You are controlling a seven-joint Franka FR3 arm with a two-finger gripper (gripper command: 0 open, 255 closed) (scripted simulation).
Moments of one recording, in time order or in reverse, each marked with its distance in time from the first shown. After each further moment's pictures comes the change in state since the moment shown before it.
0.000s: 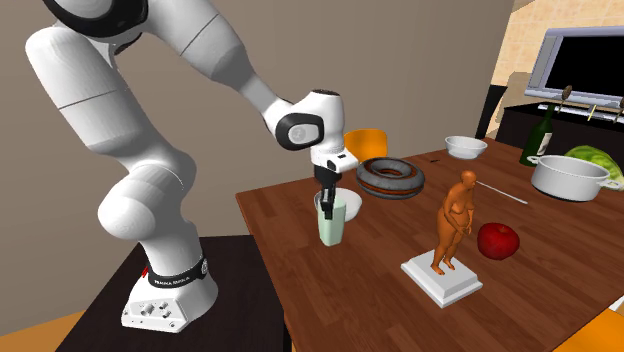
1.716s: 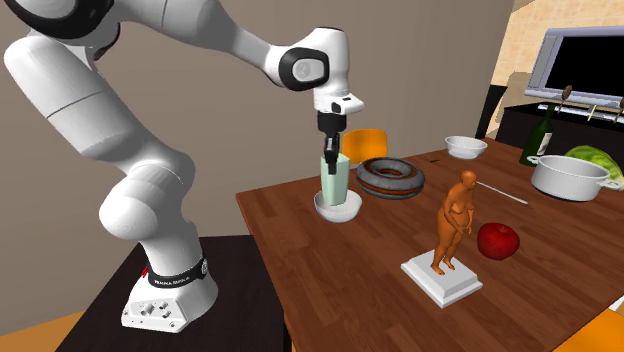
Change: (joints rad) arm 0.027 -0.141 -0.006 0.250 0.016 -0.385 0.034
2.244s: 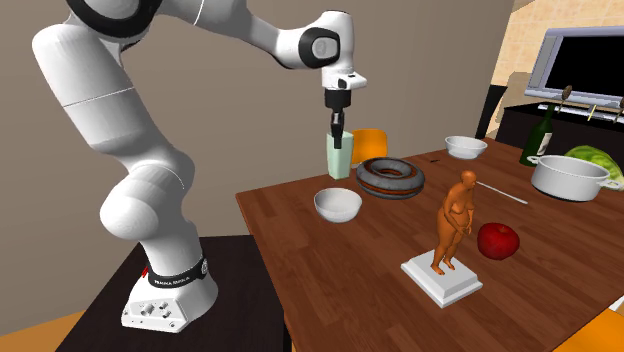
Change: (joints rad) arm 0.013 0.194 0.135 0.292 -0.056 -0.098 0.200
